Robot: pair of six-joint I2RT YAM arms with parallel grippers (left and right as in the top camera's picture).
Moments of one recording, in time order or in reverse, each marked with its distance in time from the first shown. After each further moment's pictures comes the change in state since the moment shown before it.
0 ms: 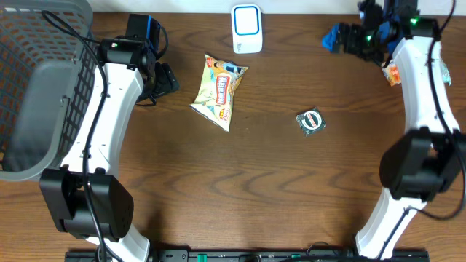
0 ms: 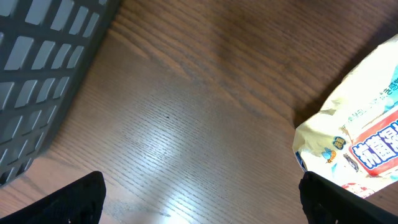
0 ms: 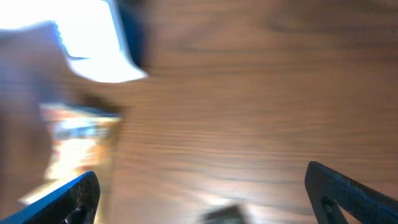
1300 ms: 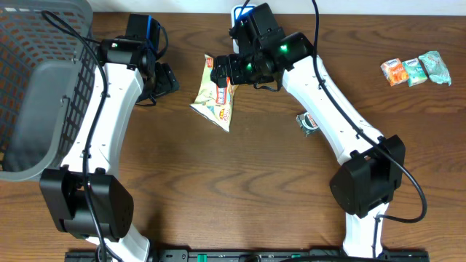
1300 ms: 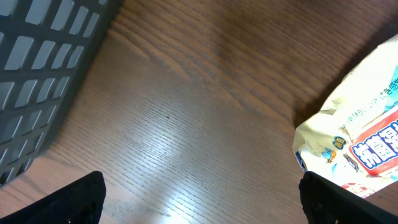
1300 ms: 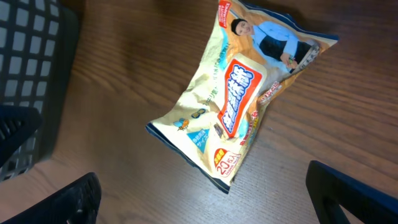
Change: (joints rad) left arm 0.000 0.000 0.000 0.000 0.000 0.000; right arm 0.573 0.021 -0.018 0.026 0.159 0.208
